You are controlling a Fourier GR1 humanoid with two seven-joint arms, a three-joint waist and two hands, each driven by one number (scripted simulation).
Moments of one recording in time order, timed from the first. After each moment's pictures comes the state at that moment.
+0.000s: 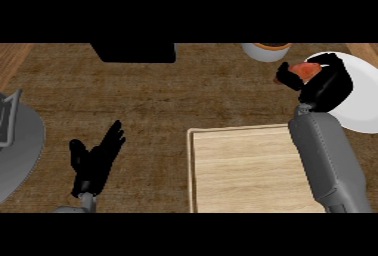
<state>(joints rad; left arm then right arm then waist) 0.00 0.12 -0.13 -1.45 0.13 0.10 0.20 -0.65 -0.16 -0.13 -1.00 1.21 -0.89 0.78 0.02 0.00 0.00</state>
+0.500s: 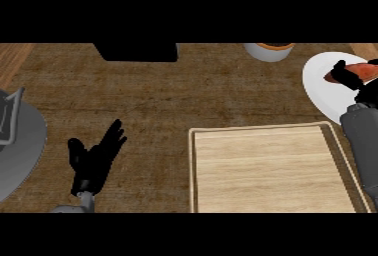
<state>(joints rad) -0.01 0.12 -0.12 -1.44 0.14 0.08 0.21 -0.69 -0.39 -0.30 -0.74 0.90 -1.04 0.44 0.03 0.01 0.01</state>
